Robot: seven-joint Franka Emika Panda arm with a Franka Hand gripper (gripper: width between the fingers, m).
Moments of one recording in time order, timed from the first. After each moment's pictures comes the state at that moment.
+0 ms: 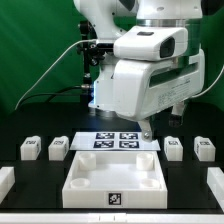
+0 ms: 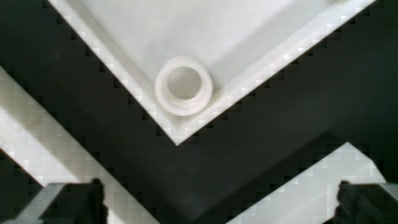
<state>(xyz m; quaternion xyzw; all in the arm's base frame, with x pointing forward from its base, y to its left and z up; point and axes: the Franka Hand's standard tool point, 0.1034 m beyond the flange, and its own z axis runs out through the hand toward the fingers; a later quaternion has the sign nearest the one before) 0.566 0.056 0.114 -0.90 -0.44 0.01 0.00</state>
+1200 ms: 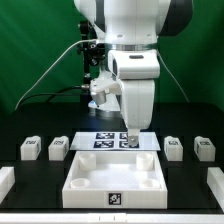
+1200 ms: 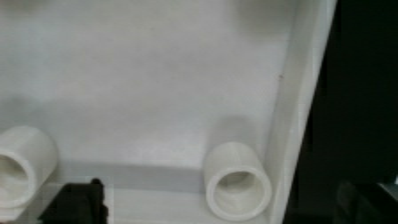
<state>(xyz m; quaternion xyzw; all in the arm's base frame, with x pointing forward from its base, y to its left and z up) 0.461 0.001 0.061 -0.68 -0.74 0.01 0.01</state>
